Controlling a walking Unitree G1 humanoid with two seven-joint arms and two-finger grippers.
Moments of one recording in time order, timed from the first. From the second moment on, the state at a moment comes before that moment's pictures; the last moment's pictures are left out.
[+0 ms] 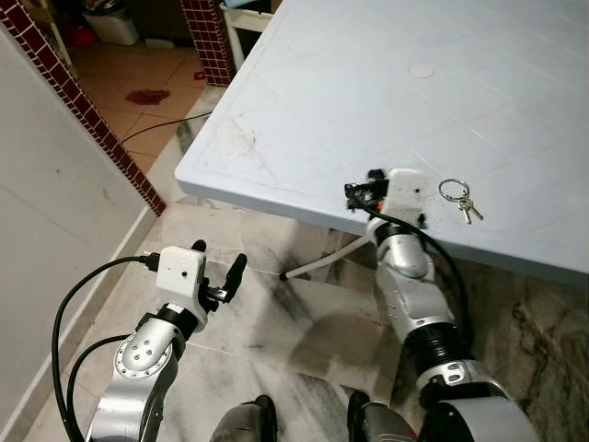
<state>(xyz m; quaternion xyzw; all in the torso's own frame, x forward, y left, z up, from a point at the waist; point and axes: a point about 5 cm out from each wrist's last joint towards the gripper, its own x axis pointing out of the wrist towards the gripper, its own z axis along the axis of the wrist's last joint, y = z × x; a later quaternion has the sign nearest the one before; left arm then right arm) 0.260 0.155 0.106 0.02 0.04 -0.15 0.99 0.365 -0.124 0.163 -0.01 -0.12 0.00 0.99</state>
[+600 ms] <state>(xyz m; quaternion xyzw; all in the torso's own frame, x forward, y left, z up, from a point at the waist) 0.270 0.149 0.106 0.01 0.03 -0.16 0.99 0.357 -0.110 0.179 -0.02 -0.14 0.02 0.99</state>
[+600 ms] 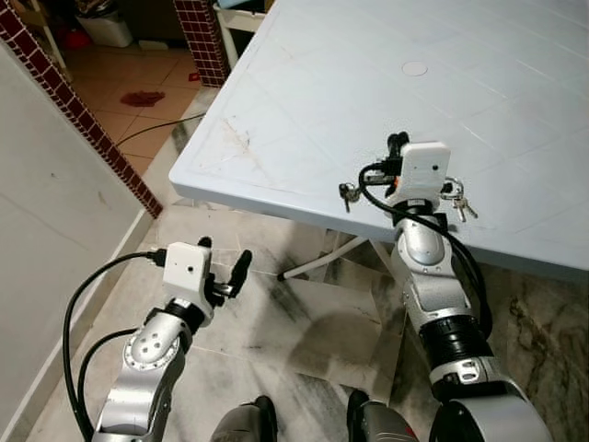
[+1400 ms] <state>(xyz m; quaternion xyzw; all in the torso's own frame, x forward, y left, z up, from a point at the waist) 0.271 0.148 0.108 0.01 0.03 -0.16 0.99 0.342 -0.076 0.152 -0.01 -0.01 0.04 1.00</state>
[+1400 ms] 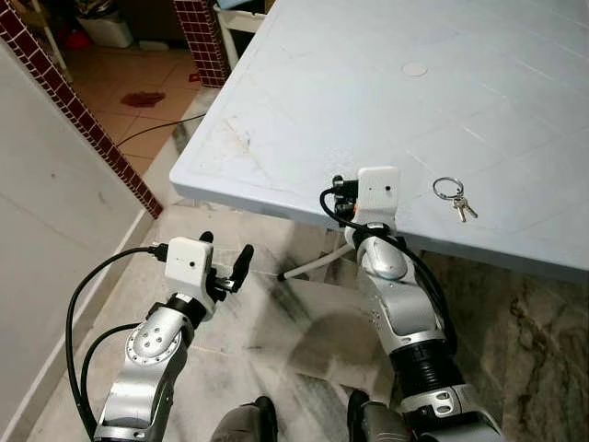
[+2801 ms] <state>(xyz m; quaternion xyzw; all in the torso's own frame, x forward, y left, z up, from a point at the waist) 0.266 0.150 0.102 0.01 0.04 -0.16 0.99 0.357 -0.057 0.142 -0.01 0.03 0.06 1.00</state>
